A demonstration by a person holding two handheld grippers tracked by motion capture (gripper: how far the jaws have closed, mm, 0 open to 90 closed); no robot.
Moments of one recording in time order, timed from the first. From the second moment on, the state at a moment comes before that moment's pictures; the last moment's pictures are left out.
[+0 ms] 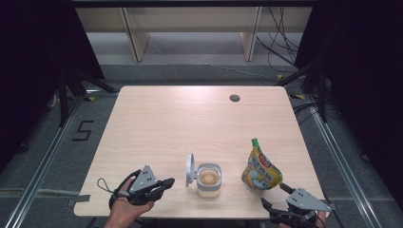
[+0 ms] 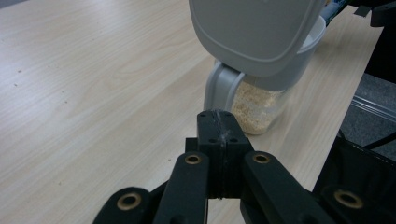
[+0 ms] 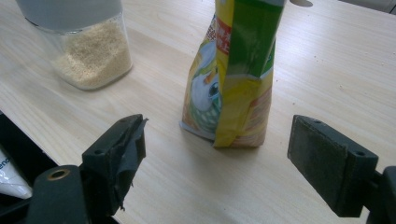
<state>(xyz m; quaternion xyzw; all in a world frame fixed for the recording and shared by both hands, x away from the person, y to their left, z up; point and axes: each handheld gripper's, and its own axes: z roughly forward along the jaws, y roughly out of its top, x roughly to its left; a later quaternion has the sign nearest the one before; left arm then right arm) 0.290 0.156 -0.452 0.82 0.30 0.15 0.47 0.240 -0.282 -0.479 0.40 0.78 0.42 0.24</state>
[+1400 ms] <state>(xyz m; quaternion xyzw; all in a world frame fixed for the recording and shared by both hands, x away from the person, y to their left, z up) 0.302 0.110 -0.413 0.82 0.24 0.15 0.49 0.234 -0.283 -0.478 0.41 0.77 0.42 0.25</state>
